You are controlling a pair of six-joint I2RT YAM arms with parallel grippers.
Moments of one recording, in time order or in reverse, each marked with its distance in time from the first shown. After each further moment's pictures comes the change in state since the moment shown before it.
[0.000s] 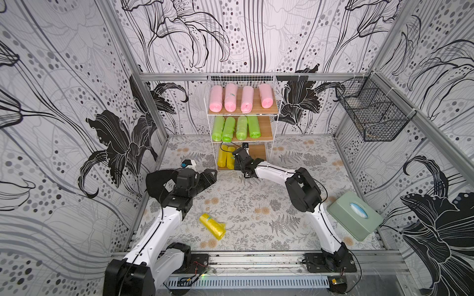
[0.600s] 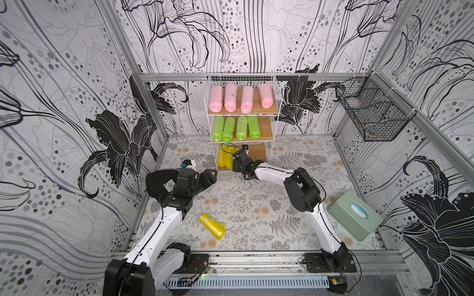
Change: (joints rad) left arm 0.000 0.000 0.000 -0.002 0.000 0.001; right arm -0.003 0.003 -0.054 0.045 -0.037 0.006
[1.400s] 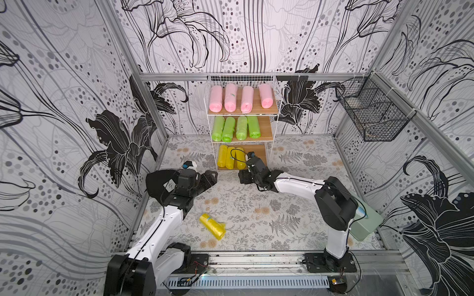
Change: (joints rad) left arm 0.000 0.033 -0.013 -0.002 0.002 0.011; right arm 0.053 -0.534 -0.581 0.117 -0.201 -0.153
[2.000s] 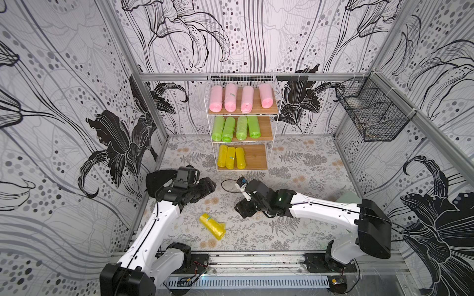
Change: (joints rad) left arm -0.003 -0.017 0.247 -0.644 0.032 0.103; right arm 0.326 -0.298 -0.154 -0.262 -0.114 -0.098
